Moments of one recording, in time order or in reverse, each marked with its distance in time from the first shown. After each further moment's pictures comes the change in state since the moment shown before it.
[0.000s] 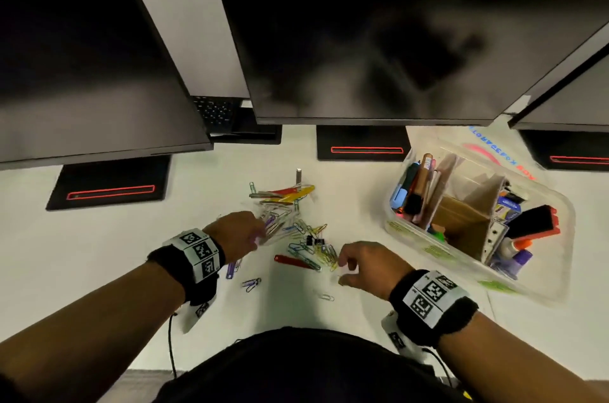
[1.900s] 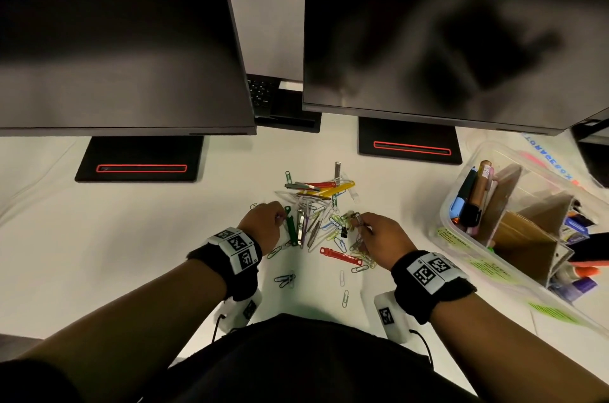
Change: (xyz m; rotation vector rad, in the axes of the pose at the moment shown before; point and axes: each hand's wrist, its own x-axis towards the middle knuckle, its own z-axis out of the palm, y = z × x) left_hand 0.013 -0.027 0.027 -0.507 0.221 -0.280; right_hand 0.074 -0.032 0.009 0.328 0.157 0.254
